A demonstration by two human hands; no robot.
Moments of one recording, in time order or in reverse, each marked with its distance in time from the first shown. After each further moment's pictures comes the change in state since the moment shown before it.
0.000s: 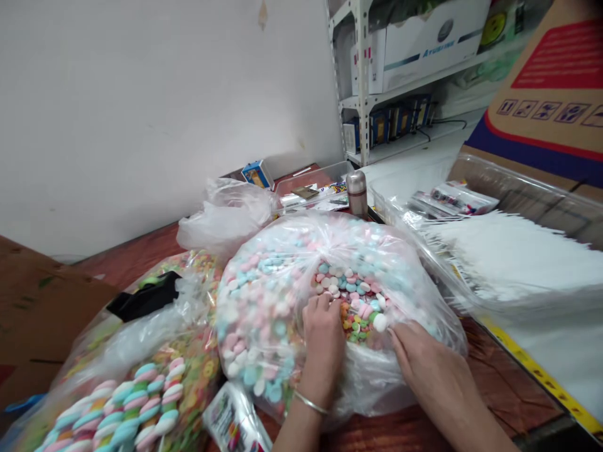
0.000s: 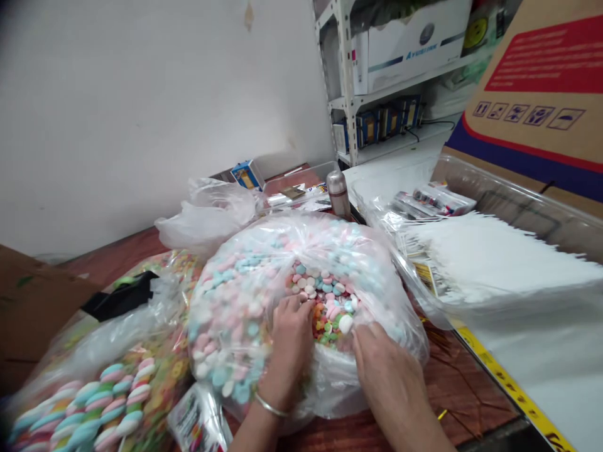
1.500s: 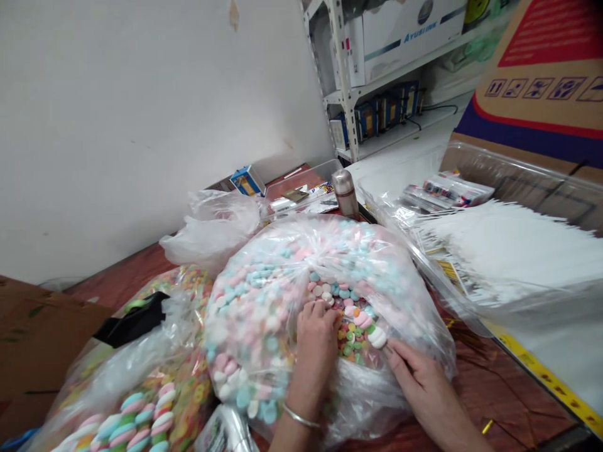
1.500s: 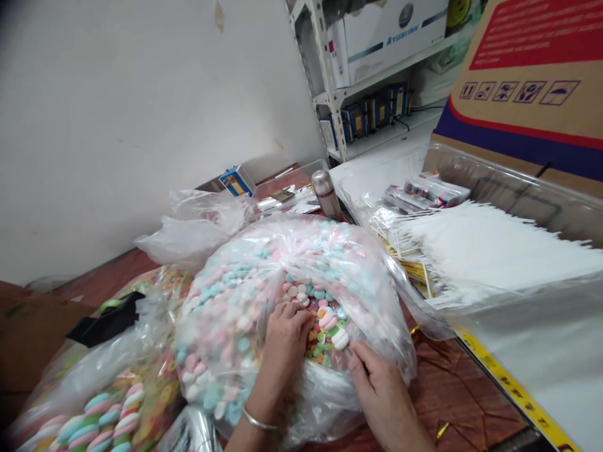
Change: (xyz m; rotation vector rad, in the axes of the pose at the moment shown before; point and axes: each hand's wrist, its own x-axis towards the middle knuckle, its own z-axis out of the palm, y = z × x) left_hand 0.018 -0.004 0.003 0.199 -0.152 0.150; right_hand -0.007 0.010 0.028 0.955 -0.108 0.185
